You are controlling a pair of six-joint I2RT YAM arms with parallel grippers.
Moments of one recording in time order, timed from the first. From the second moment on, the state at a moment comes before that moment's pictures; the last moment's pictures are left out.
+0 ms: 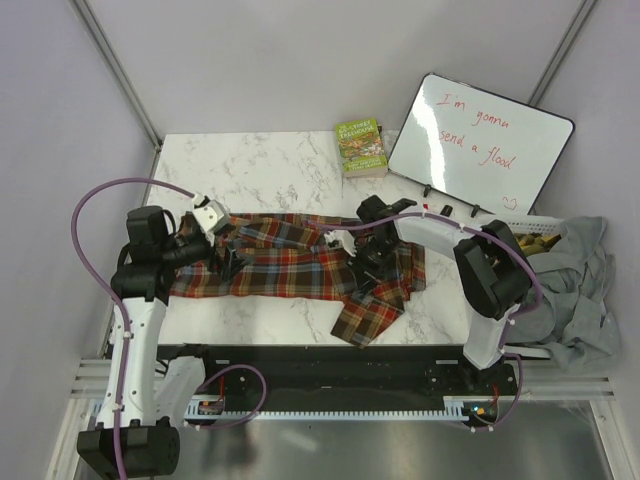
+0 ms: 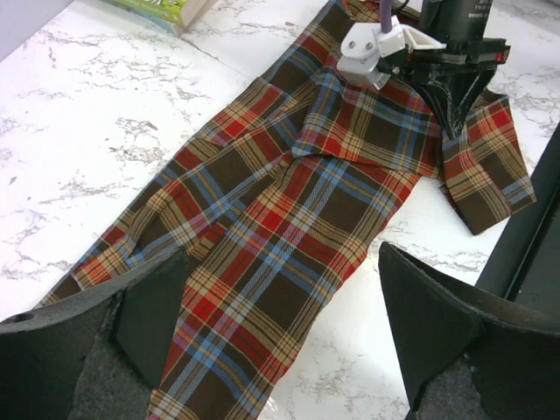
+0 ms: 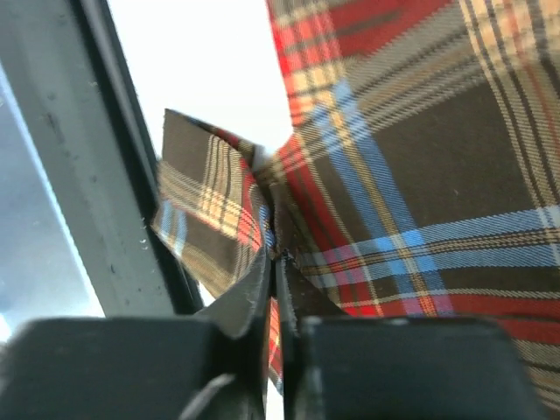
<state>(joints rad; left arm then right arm) 0.09 0.82 0.89 -0.65 0.92 0.57 0.58 1.85 1.22 -0.89 -0.68 -0.58</state>
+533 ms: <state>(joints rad) -0.32 1.05 0.97 -0.65 0.99 0.54 0.58 1.67 1.60 -0.93 -0.73 -0.58</state>
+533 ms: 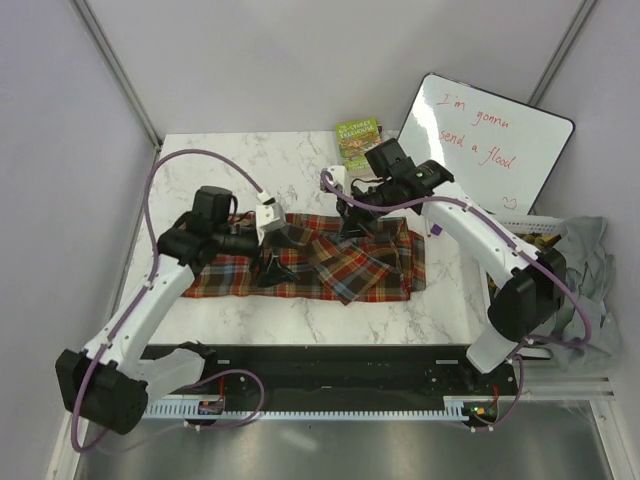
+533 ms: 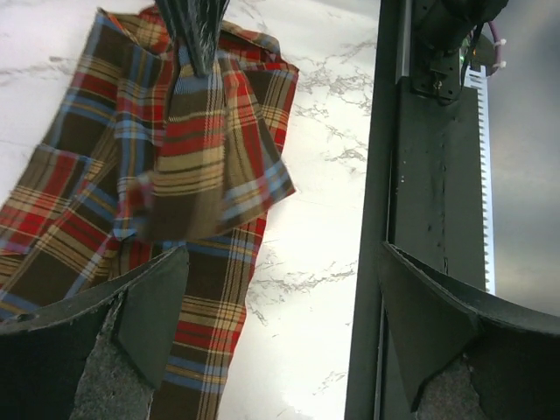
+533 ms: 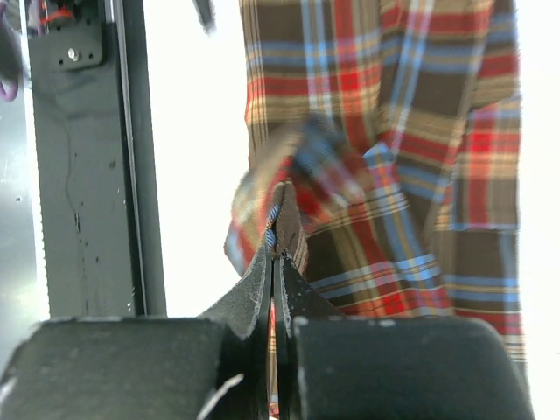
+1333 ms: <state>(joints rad) -0.56 1.39 1.18 -0.52 0.85 0.51 0.58 1.53 1.61 -0.93 -0.76 -0.68</state>
